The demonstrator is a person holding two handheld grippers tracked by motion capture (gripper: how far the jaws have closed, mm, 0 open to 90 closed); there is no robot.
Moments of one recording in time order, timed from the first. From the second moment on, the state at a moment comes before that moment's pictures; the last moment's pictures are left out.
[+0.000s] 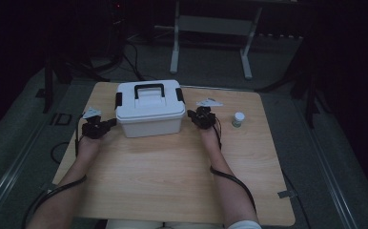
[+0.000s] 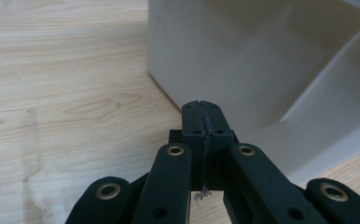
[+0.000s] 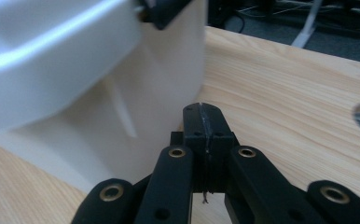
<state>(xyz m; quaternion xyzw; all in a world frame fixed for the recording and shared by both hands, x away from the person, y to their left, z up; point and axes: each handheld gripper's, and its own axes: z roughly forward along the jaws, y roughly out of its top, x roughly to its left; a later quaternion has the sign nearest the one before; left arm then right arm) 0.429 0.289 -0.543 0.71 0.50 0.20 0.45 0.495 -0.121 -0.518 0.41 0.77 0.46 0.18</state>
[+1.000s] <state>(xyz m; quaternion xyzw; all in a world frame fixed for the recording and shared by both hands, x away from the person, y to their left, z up) 0.414 0.256 -0.535 0.74 0.46 0.17 0.45 0.464 -0.123 -0.525 0.41 0.76 0.48 0.16</state>
